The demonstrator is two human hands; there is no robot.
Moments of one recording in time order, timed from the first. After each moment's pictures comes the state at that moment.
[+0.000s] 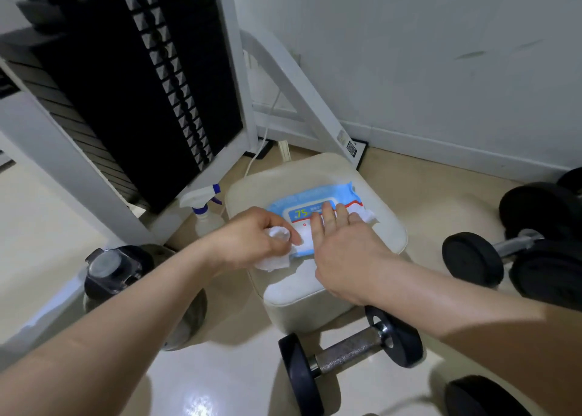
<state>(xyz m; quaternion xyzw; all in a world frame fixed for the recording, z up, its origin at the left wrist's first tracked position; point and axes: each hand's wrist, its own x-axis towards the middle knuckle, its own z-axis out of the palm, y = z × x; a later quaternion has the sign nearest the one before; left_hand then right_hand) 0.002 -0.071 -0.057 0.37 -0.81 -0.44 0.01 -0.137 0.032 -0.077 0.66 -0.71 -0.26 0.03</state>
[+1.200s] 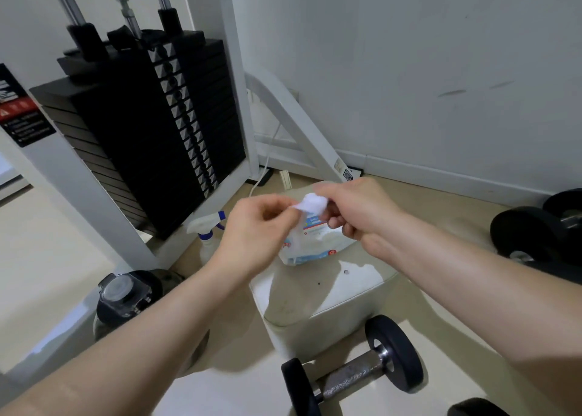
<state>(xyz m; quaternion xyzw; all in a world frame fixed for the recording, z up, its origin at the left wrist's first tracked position) -0.013 -0.048 -0.015 0.38 -0.72 -0.48 0.32 -0.152 0.014 0.019 0.28 -0.73 0.48 -0.41</state>
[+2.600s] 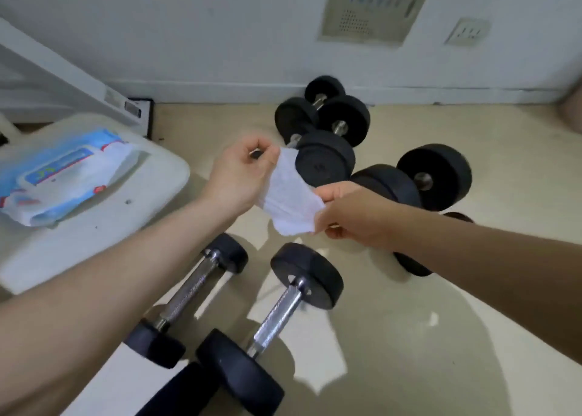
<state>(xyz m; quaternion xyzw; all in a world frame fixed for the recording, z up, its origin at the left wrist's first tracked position) -0.162 0.121 -0.055 0.14 -0.79 -0.57 0.17 -0.210 0.298 -0.037 0.15 -0.79 0.44 -0.40</state>
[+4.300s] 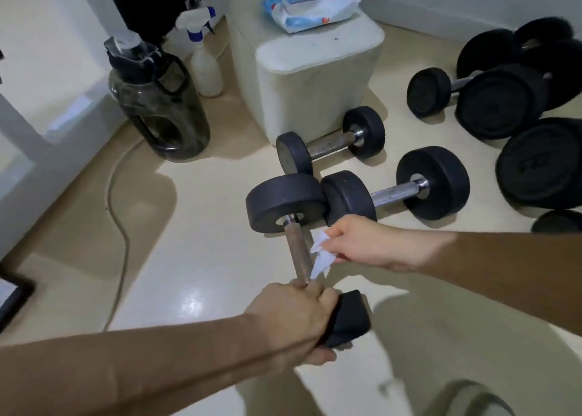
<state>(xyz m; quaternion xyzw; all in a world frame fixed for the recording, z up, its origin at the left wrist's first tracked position) 0.206 0.283 -0.159 0.08 -0.97 -0.12 -0.18 0.028 0.304 -0.139 0.39 -0.76 0.12 -0.51</state>
